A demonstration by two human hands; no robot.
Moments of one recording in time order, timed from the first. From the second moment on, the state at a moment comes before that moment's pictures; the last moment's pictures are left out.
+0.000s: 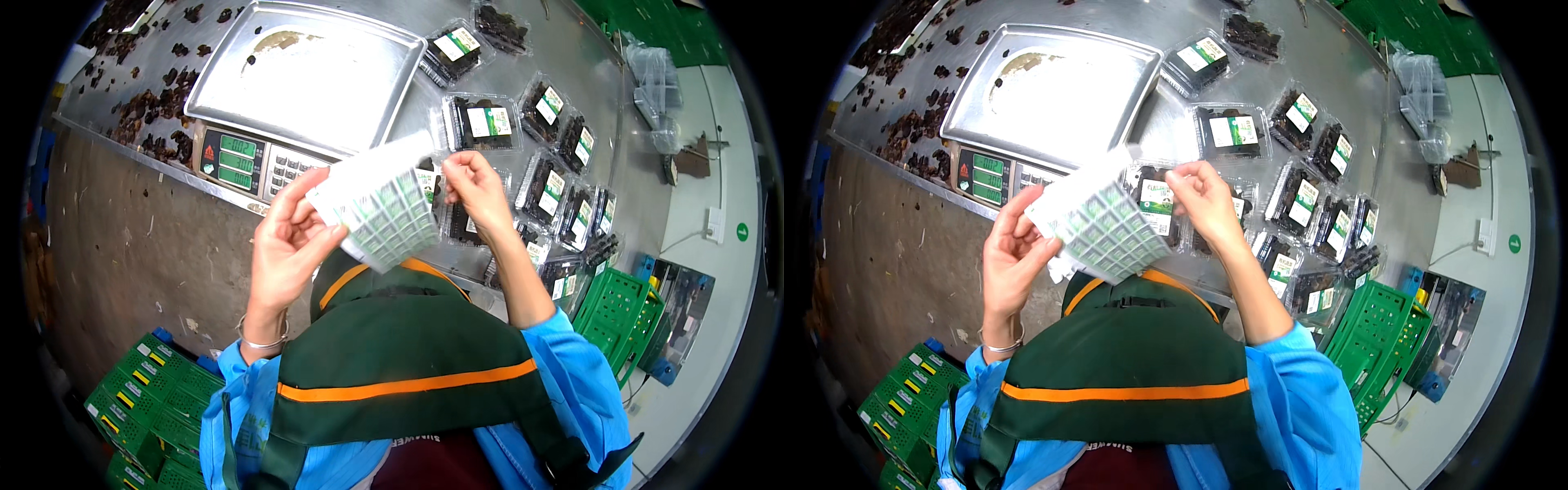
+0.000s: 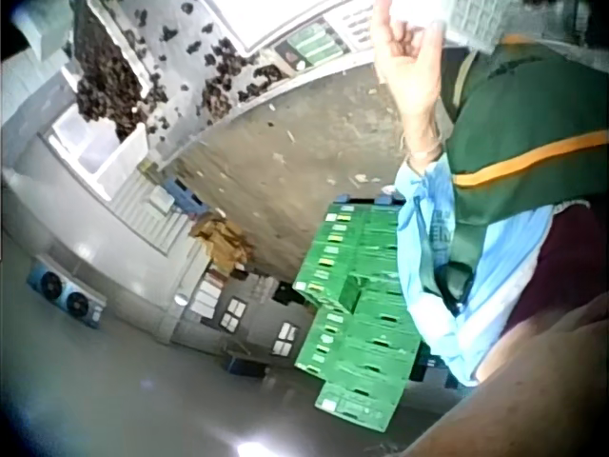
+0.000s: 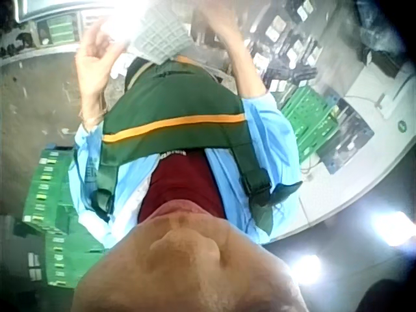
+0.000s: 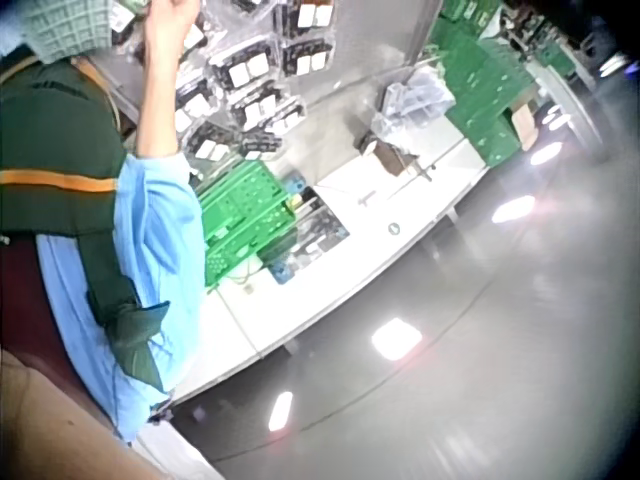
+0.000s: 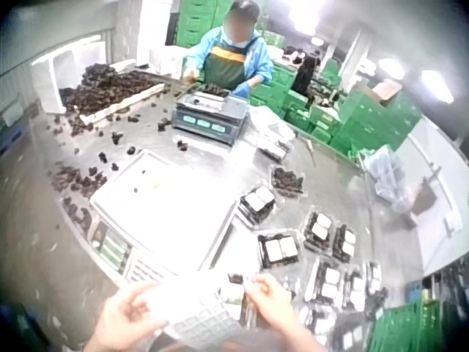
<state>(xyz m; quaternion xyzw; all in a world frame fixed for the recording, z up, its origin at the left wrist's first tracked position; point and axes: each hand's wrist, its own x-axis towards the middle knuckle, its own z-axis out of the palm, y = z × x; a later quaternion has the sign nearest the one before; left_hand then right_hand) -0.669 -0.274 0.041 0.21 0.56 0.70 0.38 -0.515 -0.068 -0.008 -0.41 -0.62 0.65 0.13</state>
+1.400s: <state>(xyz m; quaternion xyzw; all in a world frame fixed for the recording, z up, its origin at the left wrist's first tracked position) -0.687 -0.208 0.023 0.23 0.75 0.52 0.35 -0.555 0.027 0.064 -0.34 -0.73 0.53 0.27</state>
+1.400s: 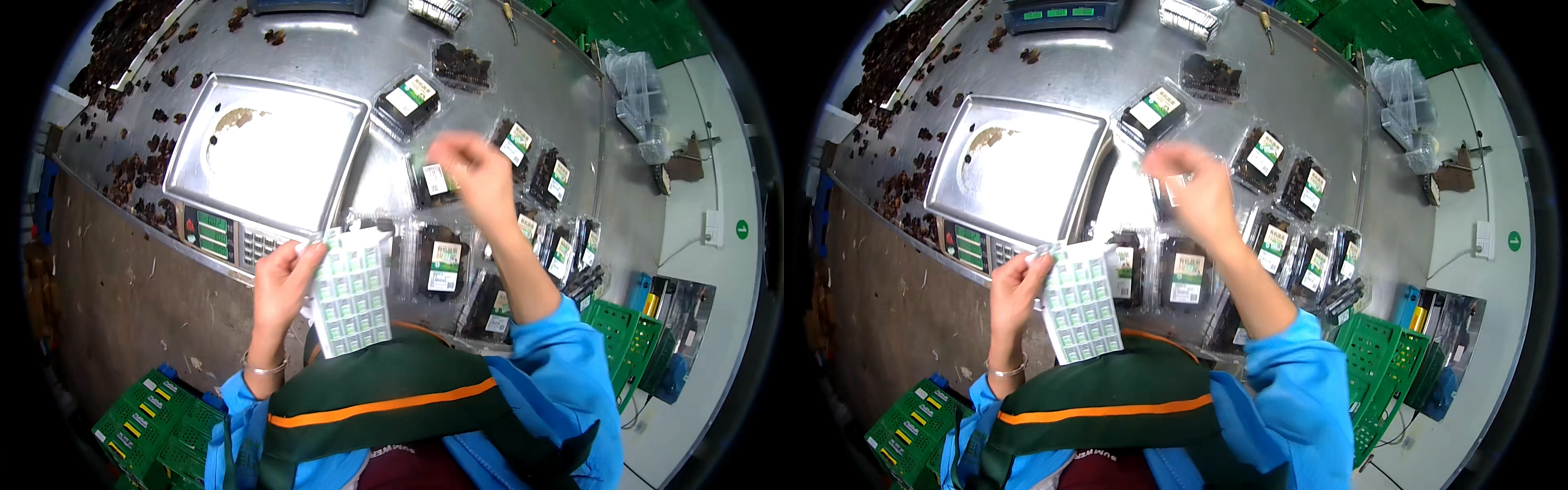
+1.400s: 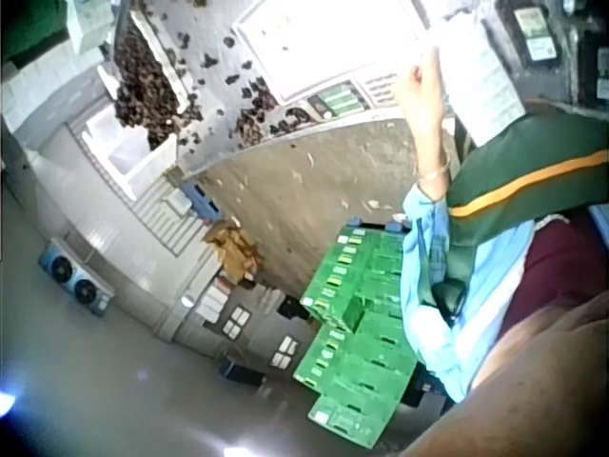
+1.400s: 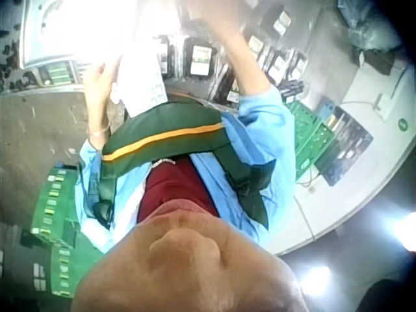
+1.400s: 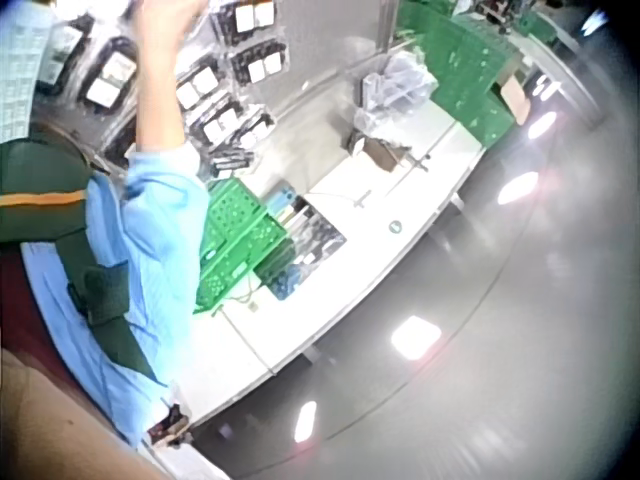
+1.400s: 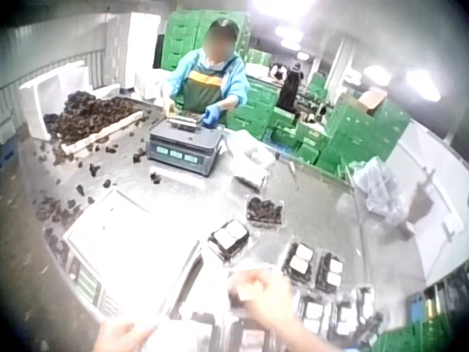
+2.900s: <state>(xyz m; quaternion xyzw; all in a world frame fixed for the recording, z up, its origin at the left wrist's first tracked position) -0.593 -0.360 -0.177 0.04 0.83 0.50 0.24 -0.645 -0.078 0.057 -0.25 -0.60 0.75 0.13</state>
